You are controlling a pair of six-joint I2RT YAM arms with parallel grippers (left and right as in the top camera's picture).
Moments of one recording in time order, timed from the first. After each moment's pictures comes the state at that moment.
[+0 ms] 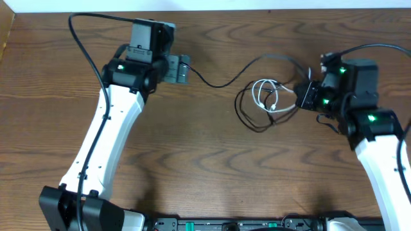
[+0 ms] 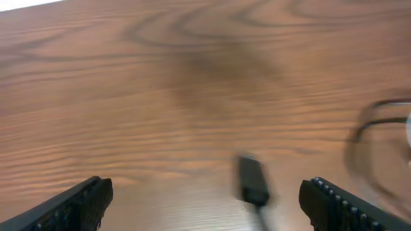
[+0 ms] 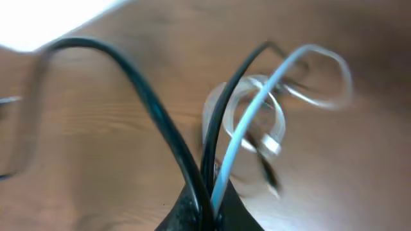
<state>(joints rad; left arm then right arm) -0.22 1.58 1.49 -0.81 -0.08 -0.01 0.08 1.26 1.06 -0.66 -0.29 0.43</state>
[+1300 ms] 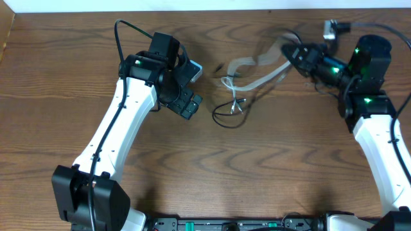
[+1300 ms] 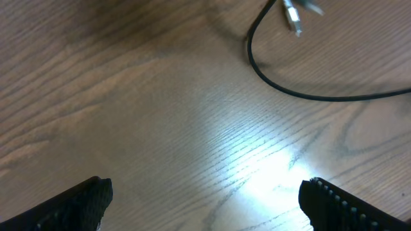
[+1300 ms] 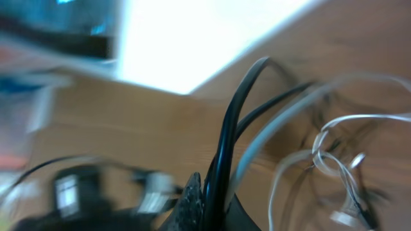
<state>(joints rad) -0.28 1.67 1.49 -1.14 0.17 0.32 0.00 1.41 1.06 -0.03 -0.81 0.92</state>
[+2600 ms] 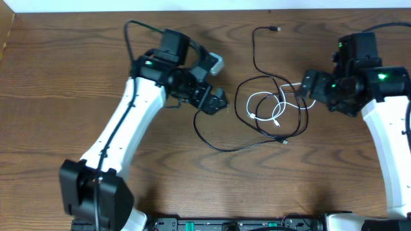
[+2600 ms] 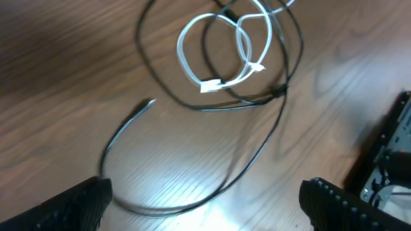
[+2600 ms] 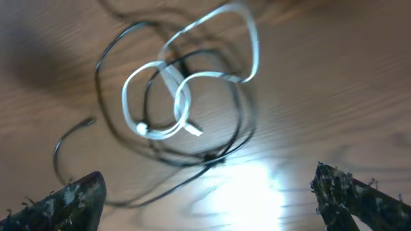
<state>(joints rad) -0.35 1.70 1.49 -0.97 0.56 0.22 0.06 1.47 1.46 -1.18 -0.06 0.46</state>
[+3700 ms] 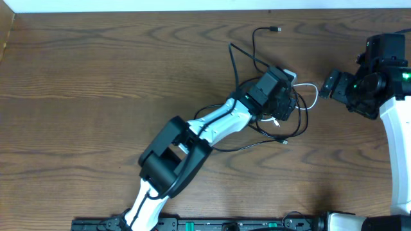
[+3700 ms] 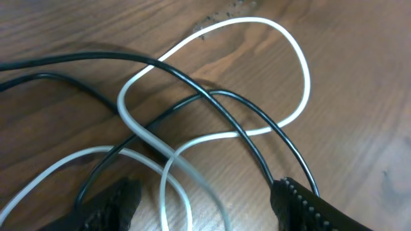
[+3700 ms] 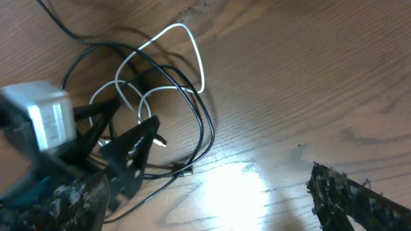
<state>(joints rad) -0.80 2.15 1.49 -0.13 0.20 -0.29 -0.08 1.47 1.46 -1.21 -0.04 0.38</state>
